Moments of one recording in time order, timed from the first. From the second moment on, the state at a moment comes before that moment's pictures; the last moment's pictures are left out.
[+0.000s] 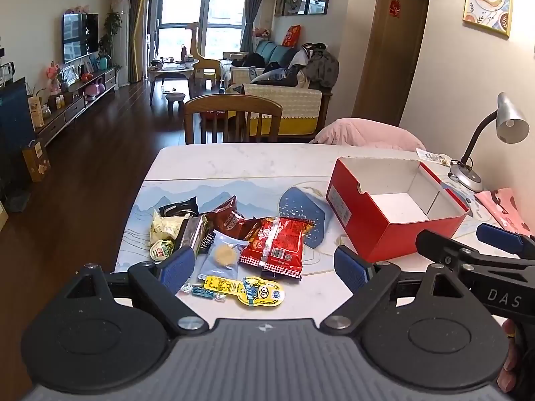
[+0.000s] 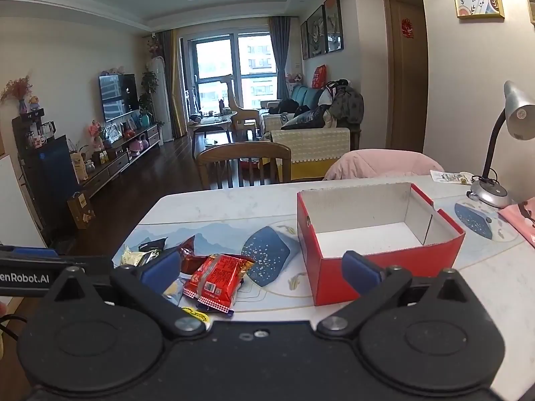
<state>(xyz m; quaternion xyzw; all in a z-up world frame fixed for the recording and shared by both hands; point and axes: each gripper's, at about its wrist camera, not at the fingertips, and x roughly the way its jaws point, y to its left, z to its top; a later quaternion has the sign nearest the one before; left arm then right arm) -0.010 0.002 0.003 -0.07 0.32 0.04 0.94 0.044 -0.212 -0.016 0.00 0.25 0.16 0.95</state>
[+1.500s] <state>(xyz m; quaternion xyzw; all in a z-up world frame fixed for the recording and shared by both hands) -0.018 0.009 0.006 -0.07 0.31 0.02 0.95 0.031 -0.198 -0.011 -0.01 0.25 0.15 0.96</state>
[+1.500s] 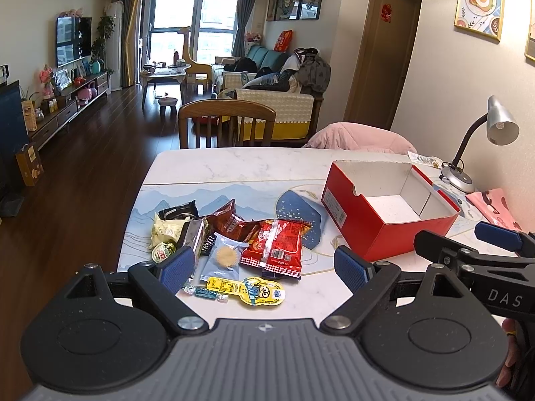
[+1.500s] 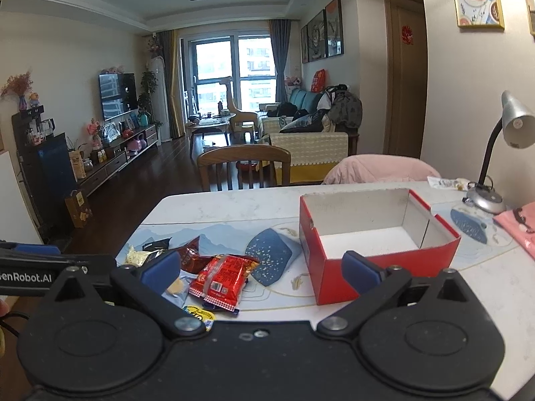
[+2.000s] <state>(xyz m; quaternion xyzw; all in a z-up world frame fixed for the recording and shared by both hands) -0.023 0.018 0.010 -0.06 0.30 0.02 0.95 0.029 -0.190 -0.006 -0.02 0.24 0.16 0.96</state>
